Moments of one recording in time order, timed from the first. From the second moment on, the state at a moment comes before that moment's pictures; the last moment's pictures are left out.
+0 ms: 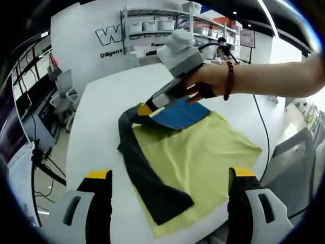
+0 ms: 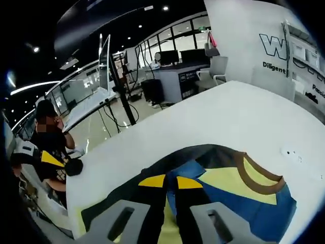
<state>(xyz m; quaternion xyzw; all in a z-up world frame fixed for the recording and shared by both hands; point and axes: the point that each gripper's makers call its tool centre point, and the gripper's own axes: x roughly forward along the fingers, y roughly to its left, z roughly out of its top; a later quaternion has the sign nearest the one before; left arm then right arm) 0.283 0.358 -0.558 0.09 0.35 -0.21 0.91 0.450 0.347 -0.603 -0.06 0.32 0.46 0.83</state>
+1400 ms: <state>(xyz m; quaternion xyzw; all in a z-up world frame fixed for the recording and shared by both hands) 0.300 0.372 -0.556 0.08 0.34 -0.16 0.92 0.474 0.284 -0.577 -0.01 0.29 0.41 0.86</state>
